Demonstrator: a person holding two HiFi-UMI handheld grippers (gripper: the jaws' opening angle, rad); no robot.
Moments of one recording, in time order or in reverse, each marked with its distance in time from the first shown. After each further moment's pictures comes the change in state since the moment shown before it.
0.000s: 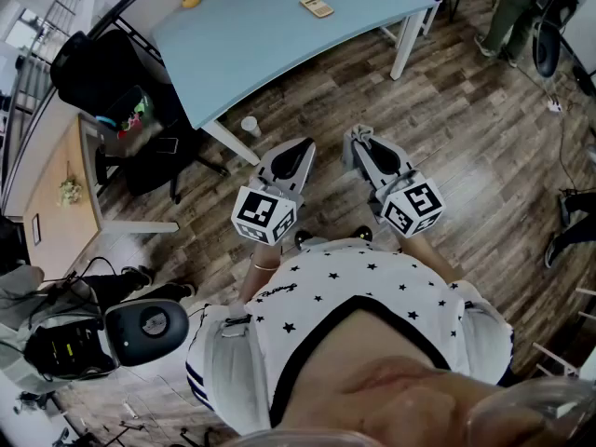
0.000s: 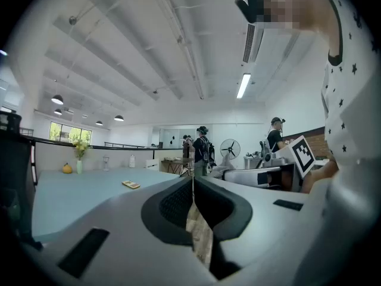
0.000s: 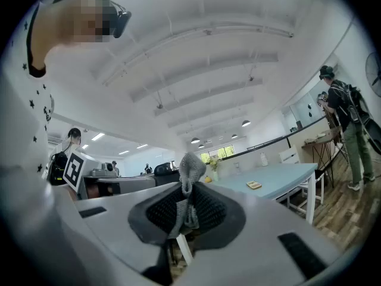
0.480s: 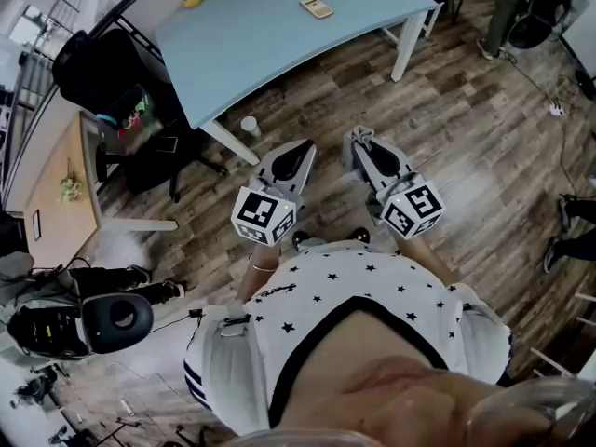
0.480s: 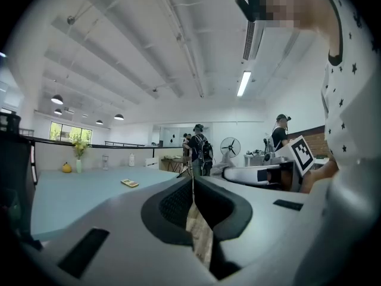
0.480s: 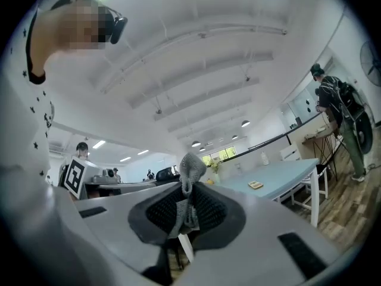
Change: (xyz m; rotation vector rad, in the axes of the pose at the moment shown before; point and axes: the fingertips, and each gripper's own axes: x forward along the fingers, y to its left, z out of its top) left arm 0.014 -0.011 -0.004 0.001 0.018 0.004; right arm -0.009 -0.014 0.004 0.048 -0.039 0.025
